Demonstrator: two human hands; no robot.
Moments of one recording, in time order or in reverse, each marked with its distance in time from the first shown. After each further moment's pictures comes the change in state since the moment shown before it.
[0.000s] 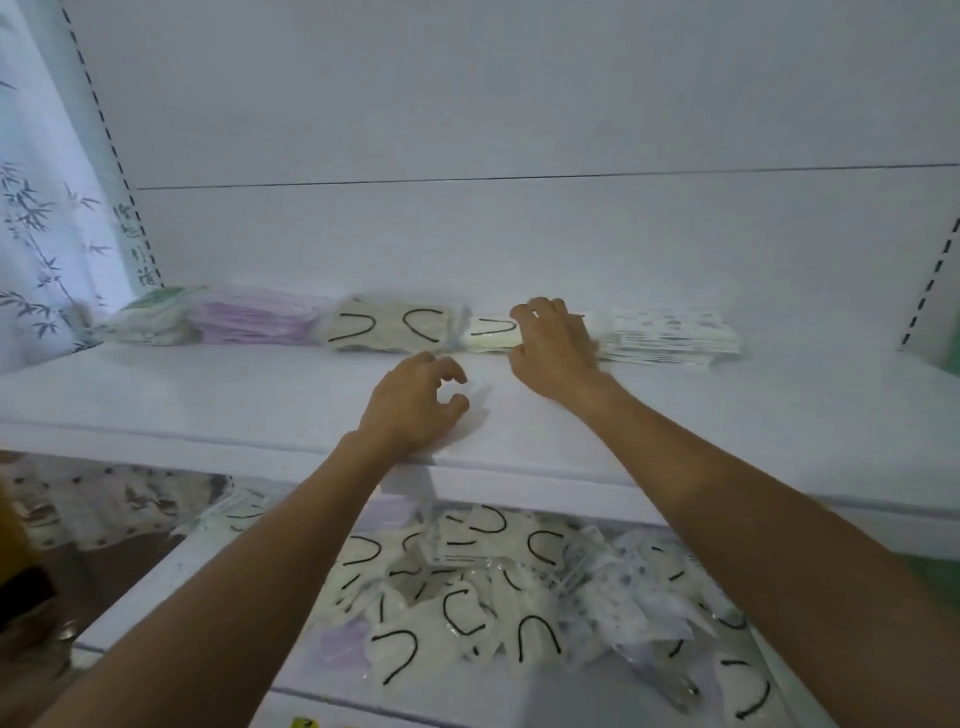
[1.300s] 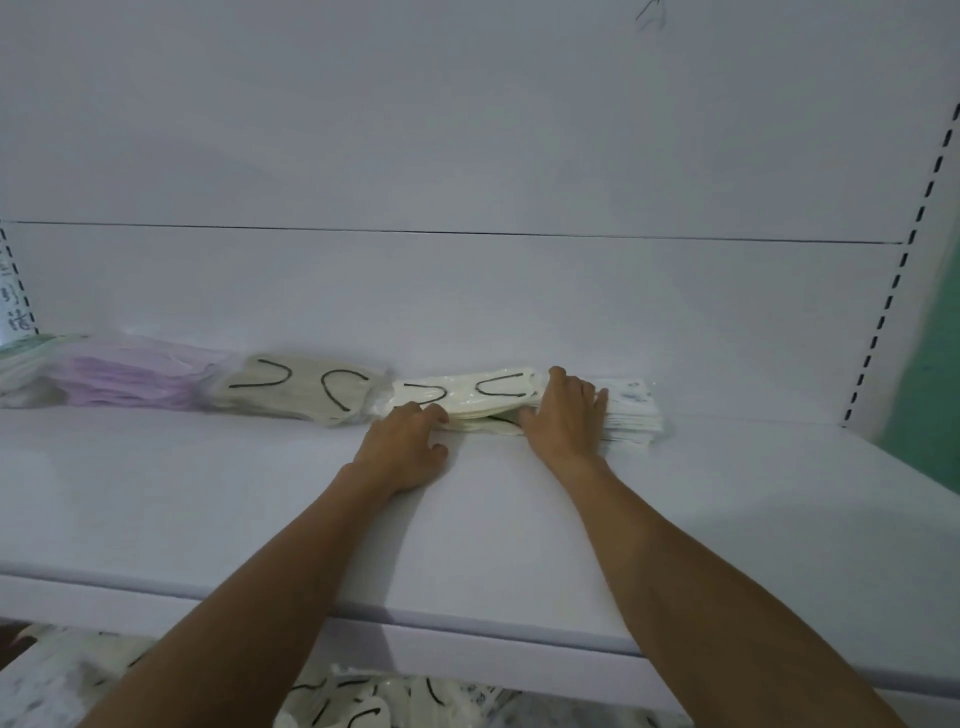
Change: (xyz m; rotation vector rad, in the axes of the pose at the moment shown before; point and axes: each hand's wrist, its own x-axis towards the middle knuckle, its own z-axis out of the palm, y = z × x) left_hand 0.108 0.033 0.083 0.137 -0.192 -0.046; right_hand 0.031 0.123 0.047 0.066 0.047 0.431
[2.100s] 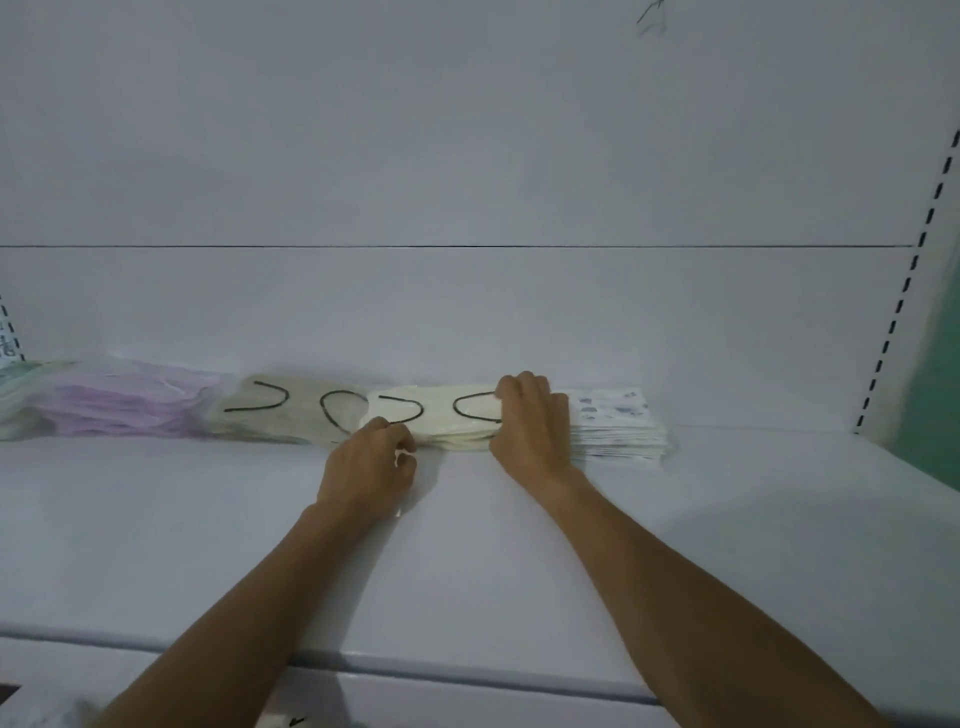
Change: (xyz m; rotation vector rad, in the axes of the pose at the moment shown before) left_hand -0.008 -0.030 -0.006 -0.091 0.247 -0.062; right_hand -0.002 -0.039 0.007 0.031 0.263 -0.323
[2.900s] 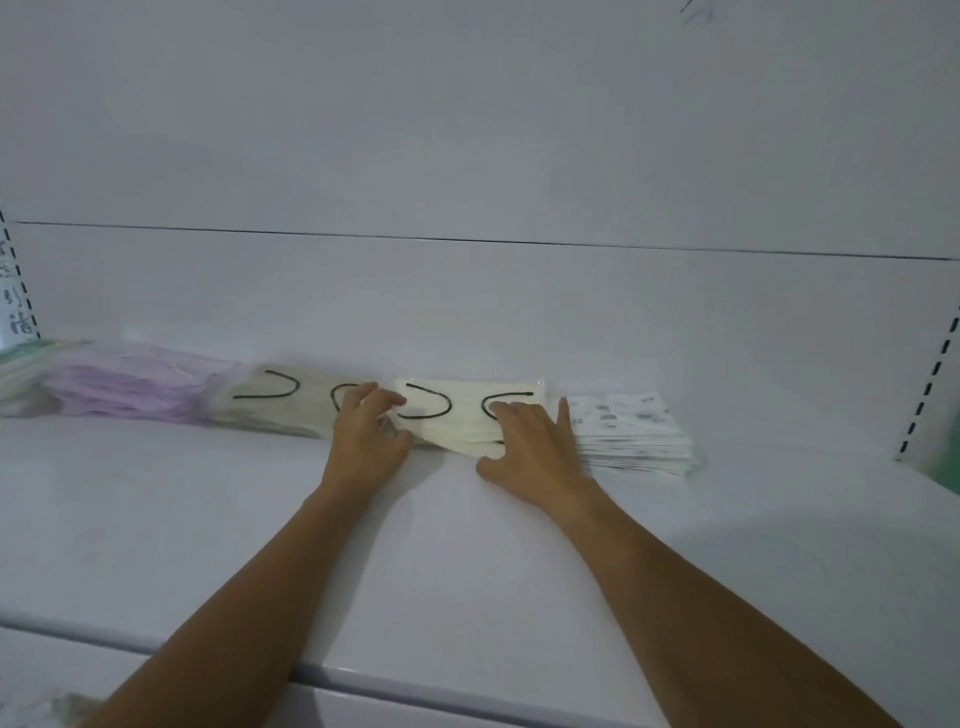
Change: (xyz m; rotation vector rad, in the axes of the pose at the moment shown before) left_hand 0.029 -0.023 0.020 -0.440 0.268 -0.045; right_hand -0.003 0.003 0.007 -0.016 -0.478 -0.059
